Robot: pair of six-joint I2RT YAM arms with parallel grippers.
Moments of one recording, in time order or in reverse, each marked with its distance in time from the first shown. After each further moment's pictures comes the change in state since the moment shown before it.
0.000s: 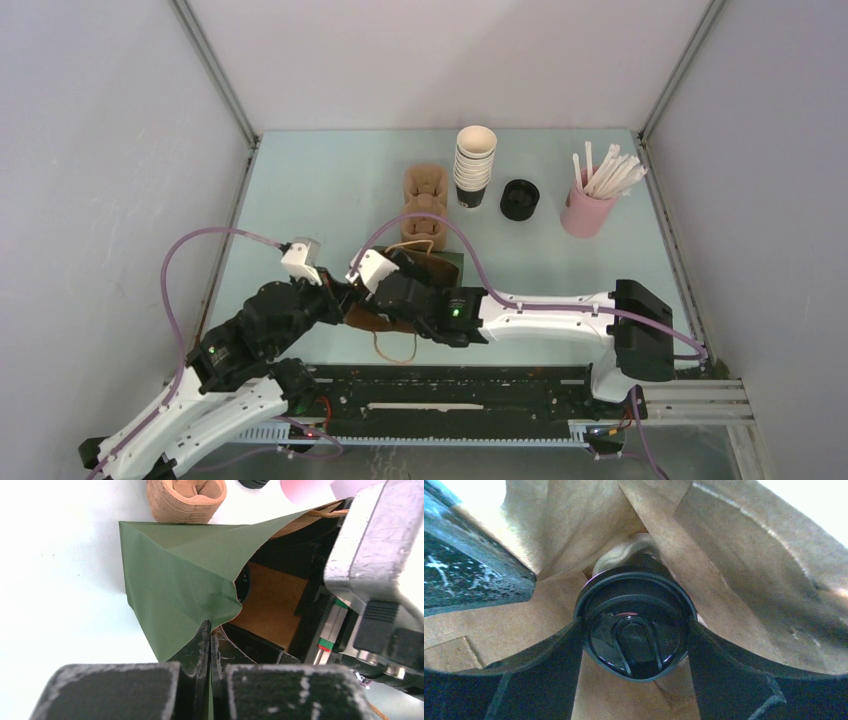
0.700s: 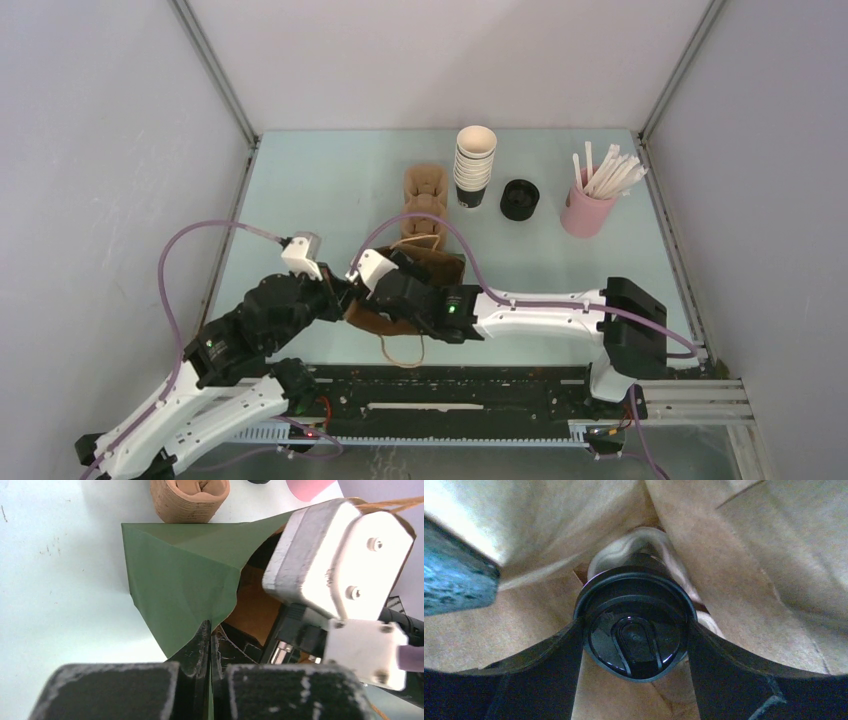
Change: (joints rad) left arm 0.000 0.051 0.060 -0.043 0.000 -0.009; right arm -0.025 0.030 -0.016 0.026 -0.025 -0.009
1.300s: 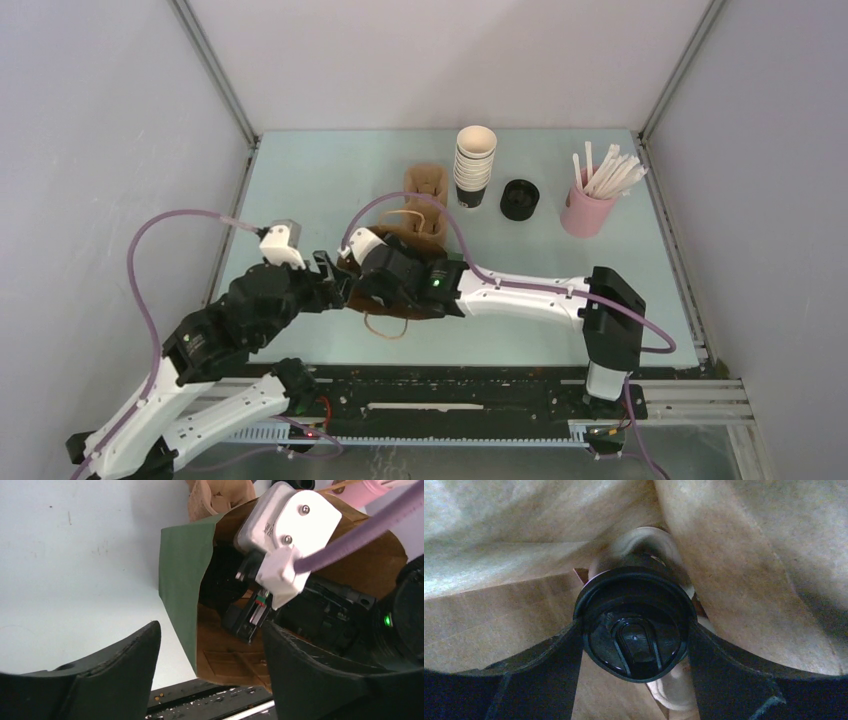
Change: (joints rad) left arm 0.006 0.092 0.195 -0.168 -0.118 -0.032; right arm -0.077 0.108 0.200 -0.213 -0.096 0.055
